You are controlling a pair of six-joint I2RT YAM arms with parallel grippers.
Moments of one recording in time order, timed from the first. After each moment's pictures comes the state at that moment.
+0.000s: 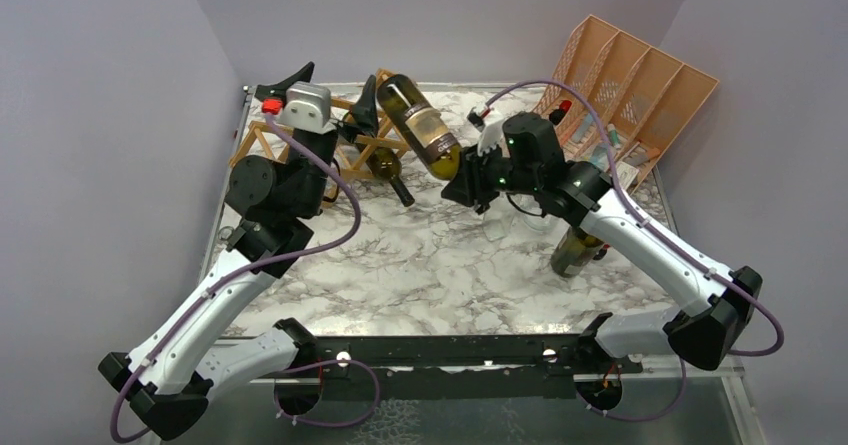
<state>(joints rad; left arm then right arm) -0.68 0.96 1.15 0.34 -0.29 0.34 0.71 1.30 1.34 -0.53 -0.24 0.30</state>
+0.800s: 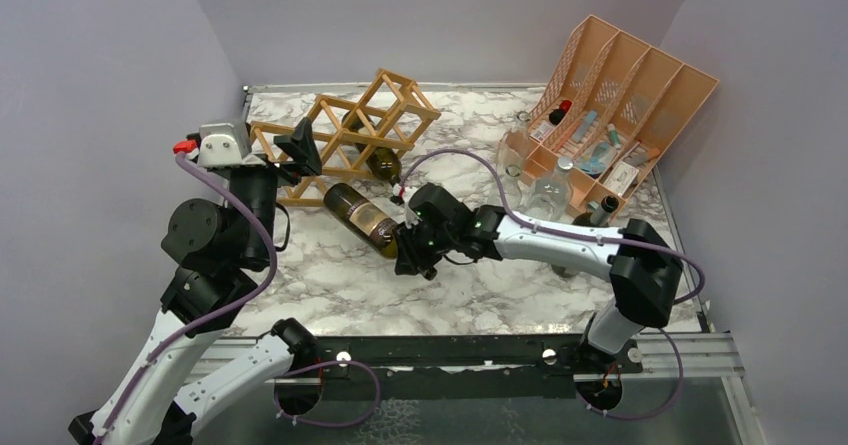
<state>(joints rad) -0.68 0.68 1.15 -0.14 -0.64 0.04 1.04 1.62 1.17 -0.34 -0.22 0.41</state>
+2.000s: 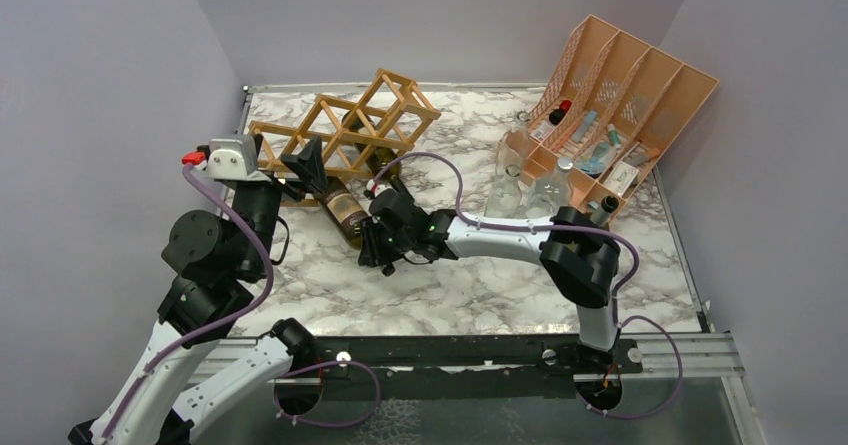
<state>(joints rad) -0.68 0.60 1.10 -0.21 -0.53 0.03 1.11 1.94 1.36 -0.15 -0.06 0.65</state>
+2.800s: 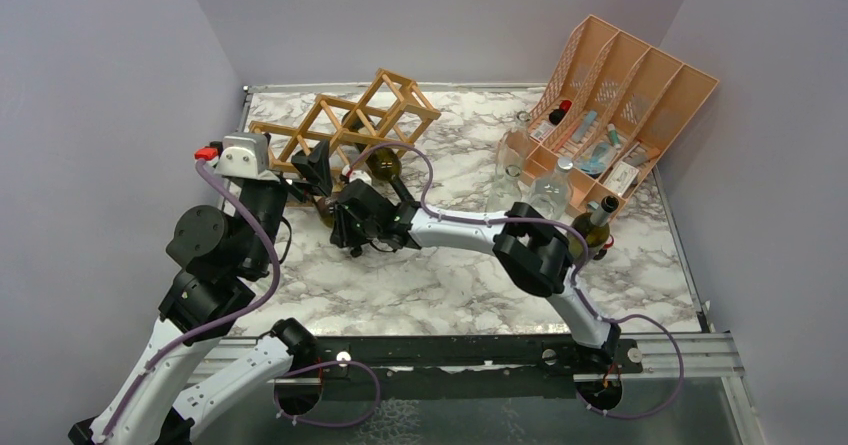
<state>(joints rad) -0.68 0.62 1.10 -0.24 -0.48 0.04 1.11 2.23 1.69 -0.12 0.06 0.70</state>
